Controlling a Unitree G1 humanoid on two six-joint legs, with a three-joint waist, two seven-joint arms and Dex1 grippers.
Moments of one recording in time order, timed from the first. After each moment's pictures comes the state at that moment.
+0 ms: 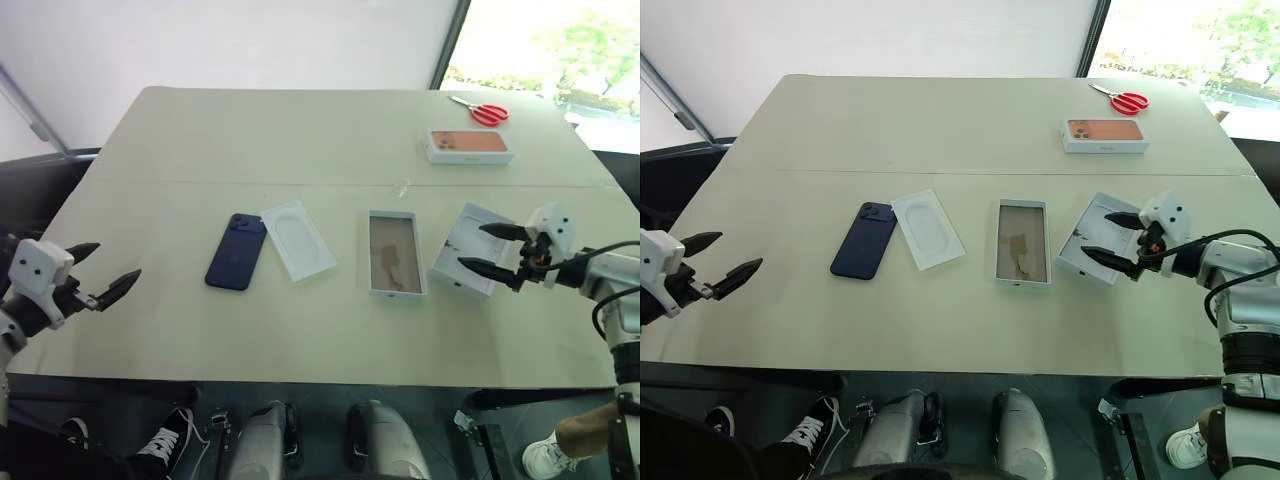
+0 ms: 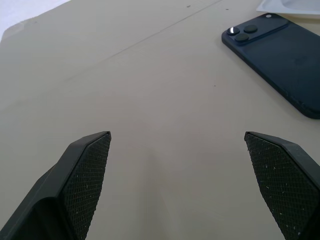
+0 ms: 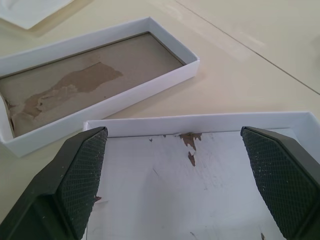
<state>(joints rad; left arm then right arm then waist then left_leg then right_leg) 0.02 0.84 0.49 0.18 -0.37 0.03 -0.90 -0.41 -0.84 -0.17 0.46 0.30 0.07 1.17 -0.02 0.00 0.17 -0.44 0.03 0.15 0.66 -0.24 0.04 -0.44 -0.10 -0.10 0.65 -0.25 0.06</state>
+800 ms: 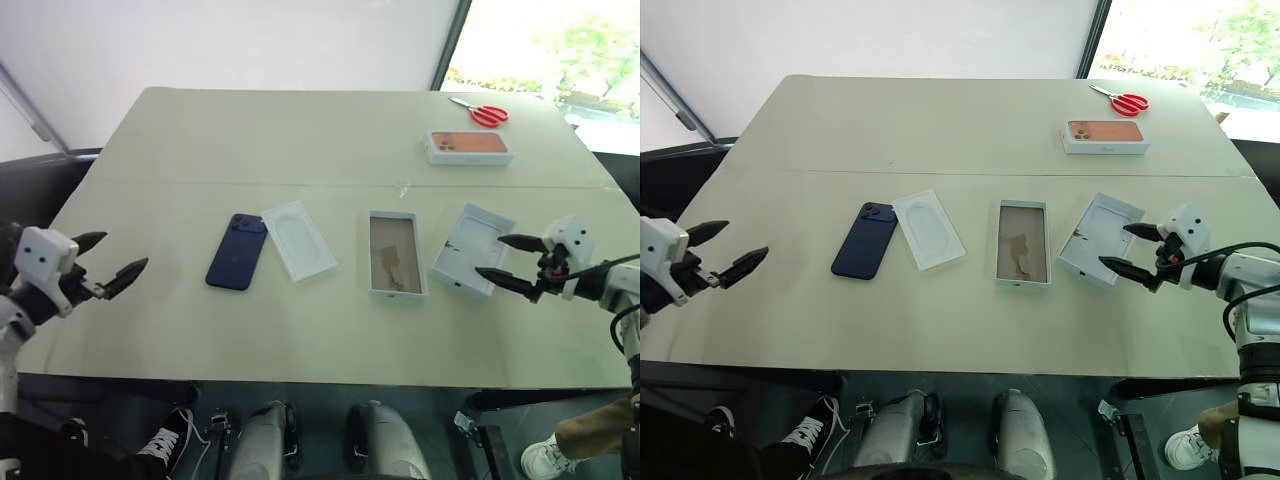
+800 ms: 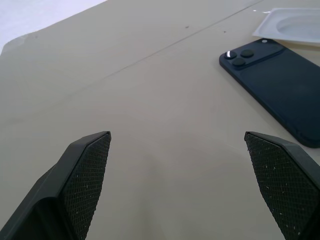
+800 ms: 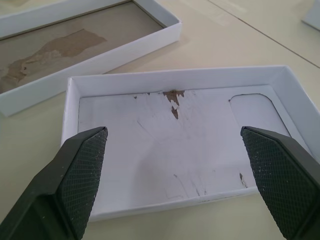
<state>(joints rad) -0.05 0.82 0.46 0.16 -0.38 0.08 -0.89 -0.35 -0.88 -0.22 0.50 0.31 0.05 1.18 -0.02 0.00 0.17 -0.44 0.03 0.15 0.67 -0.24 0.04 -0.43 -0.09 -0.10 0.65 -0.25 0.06</state>
